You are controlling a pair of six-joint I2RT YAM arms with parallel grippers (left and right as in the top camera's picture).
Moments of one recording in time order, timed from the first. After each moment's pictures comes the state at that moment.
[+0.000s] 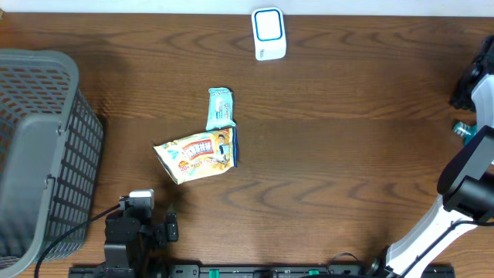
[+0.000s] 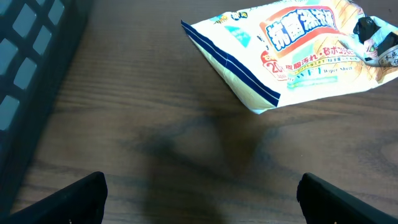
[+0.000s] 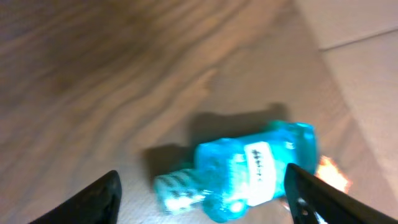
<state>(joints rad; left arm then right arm) -0.07 0.01 0.31 -1.03 -0.08 -0.04 -0.45 2.12 1.71 -0.71 0.47 0.04</state>
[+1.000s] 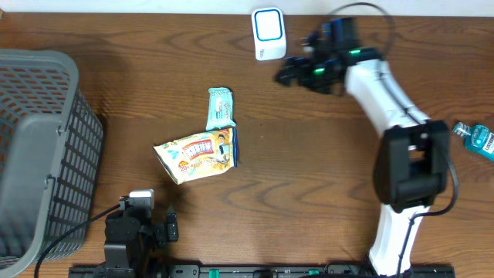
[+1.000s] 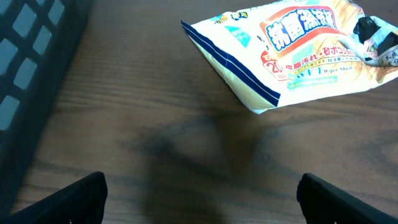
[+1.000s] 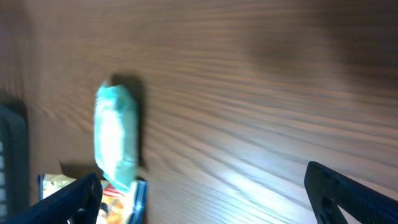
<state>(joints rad) -0.07 0.01 0.31 -1.03 -0.08 -0.04 0.26 2.12 1.70 -0.65 -0.47 0.31</state>
